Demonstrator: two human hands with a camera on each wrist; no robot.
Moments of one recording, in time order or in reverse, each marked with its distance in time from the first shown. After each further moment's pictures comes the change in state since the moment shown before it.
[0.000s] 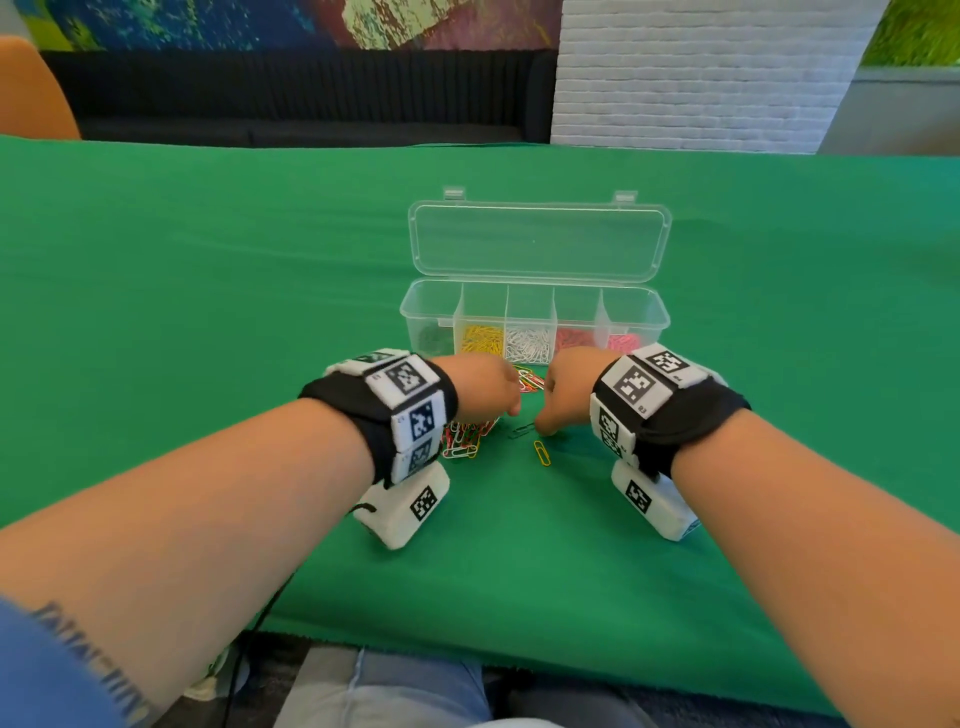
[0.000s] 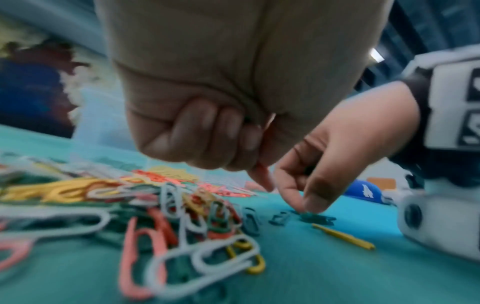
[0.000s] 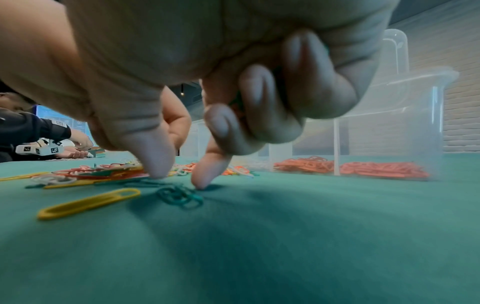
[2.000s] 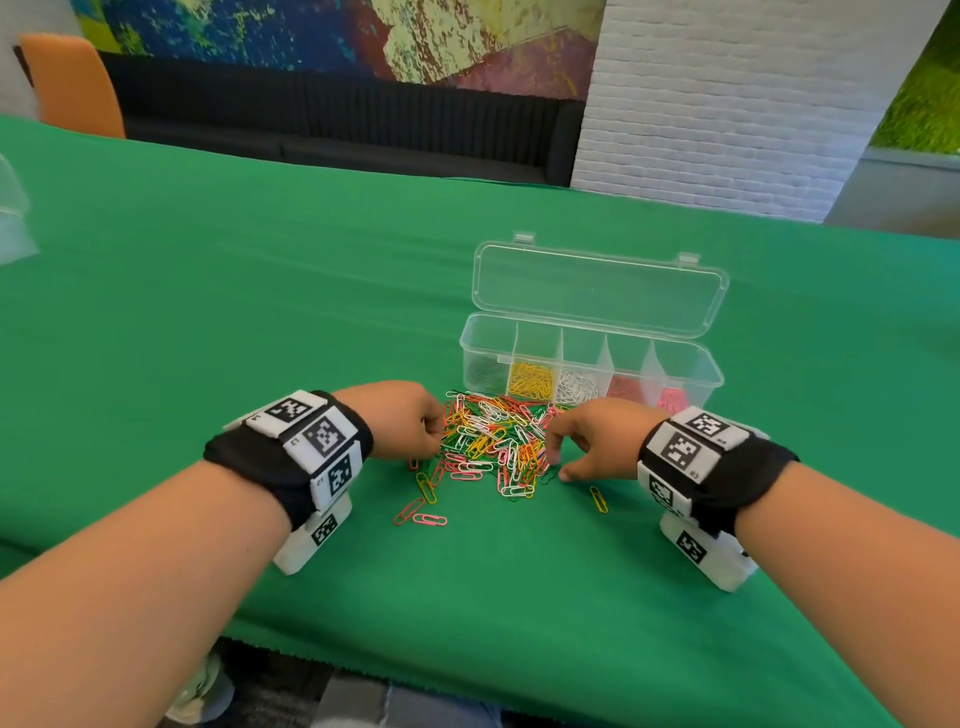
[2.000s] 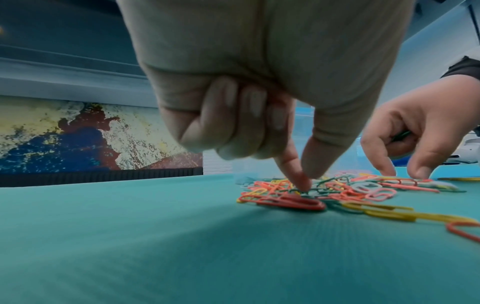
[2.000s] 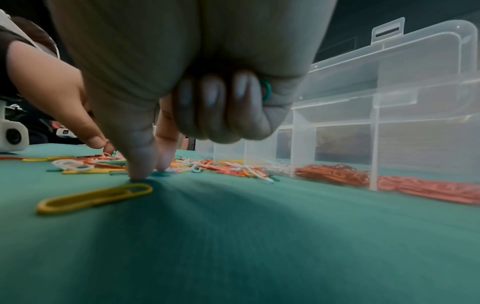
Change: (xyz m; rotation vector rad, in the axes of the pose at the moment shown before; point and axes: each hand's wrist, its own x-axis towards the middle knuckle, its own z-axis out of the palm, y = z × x) left_hand -0.024 -0.126 -0.008 0.140 0.133 -0.023; right_hand 0.001 -0.021 -0.004 -0.070 0.030 -0.303
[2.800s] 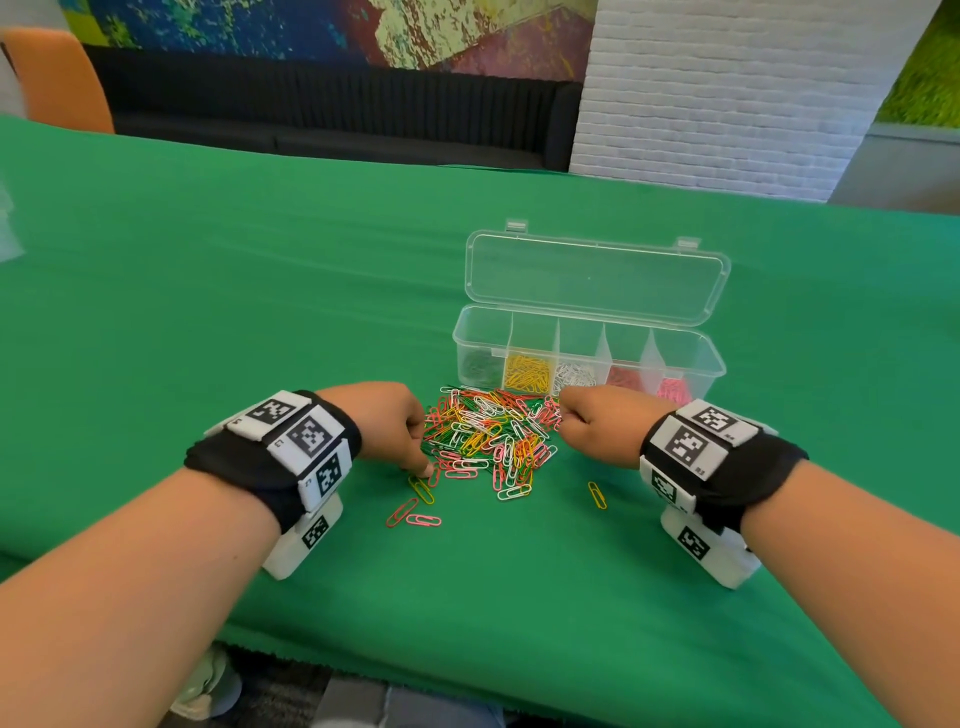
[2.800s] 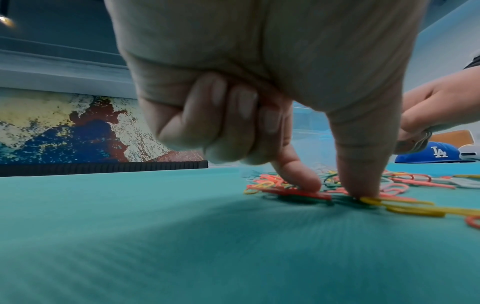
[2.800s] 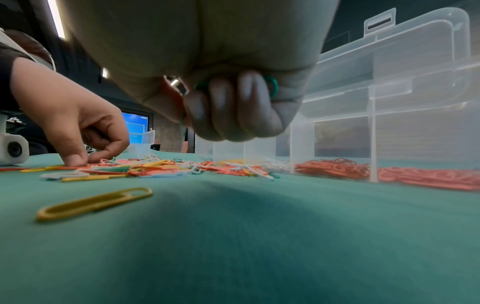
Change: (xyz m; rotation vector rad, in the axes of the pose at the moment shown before) left_hand 0.006 -0.008 0.005 -0.008 -0.083 -0.093; right_hand 0.001 0.002 0.004 0.070 0.083 0.113
